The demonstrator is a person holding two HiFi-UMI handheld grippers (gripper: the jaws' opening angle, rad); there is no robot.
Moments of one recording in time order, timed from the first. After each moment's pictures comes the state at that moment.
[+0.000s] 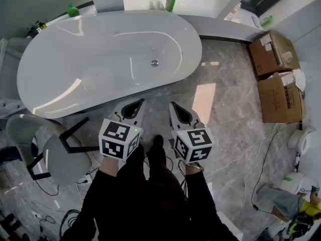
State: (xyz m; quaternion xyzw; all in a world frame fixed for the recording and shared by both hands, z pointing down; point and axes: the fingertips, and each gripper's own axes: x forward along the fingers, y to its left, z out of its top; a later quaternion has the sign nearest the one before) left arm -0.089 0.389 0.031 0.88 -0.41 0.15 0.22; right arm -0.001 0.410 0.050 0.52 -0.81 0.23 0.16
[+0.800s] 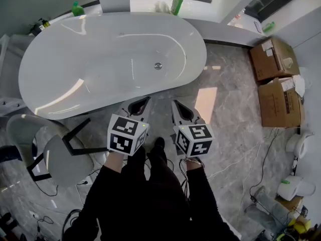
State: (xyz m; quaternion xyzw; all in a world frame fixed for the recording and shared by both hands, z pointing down) left arm -0.102 0.366 0.039 0.88 -0.40 0.15 0.22; right arm -0.018 0.384 0.066 0.52 -0.80 0.24 0.18
